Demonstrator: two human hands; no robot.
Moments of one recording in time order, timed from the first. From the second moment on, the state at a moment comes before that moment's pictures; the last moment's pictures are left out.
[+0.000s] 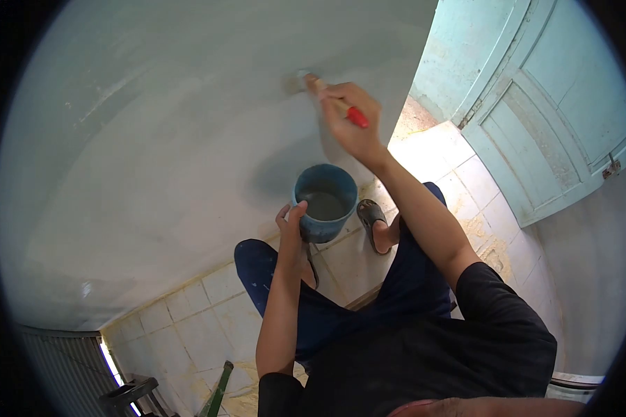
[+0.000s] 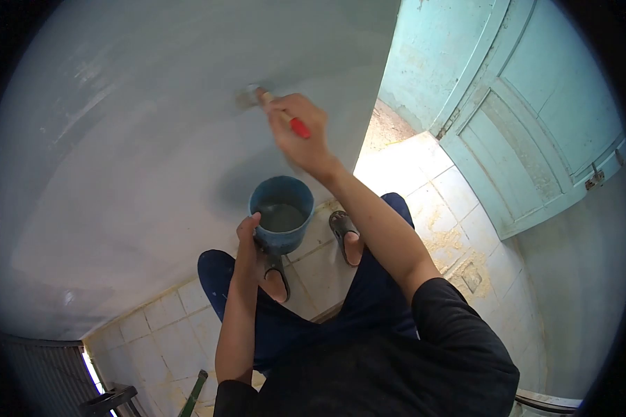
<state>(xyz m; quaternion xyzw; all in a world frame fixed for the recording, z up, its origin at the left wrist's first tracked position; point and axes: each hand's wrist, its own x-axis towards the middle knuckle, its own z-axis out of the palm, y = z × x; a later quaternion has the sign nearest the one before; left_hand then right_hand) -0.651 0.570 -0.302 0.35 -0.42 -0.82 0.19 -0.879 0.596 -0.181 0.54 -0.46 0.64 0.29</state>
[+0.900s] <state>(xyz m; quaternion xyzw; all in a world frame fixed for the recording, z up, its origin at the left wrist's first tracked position) -0.662 0.570 -0.316 0.37 -0.48 -0.77 0.20 -0.864 0.678 -0.249 0.55 -0.67 0.47 -0.19</state>
